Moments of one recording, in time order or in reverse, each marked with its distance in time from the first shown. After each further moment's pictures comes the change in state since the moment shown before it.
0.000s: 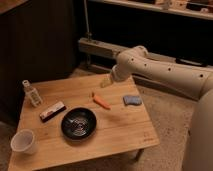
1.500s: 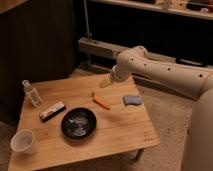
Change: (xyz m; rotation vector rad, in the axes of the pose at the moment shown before) arm 0.000 0.004 0.006 -0.022 0.014 0.008
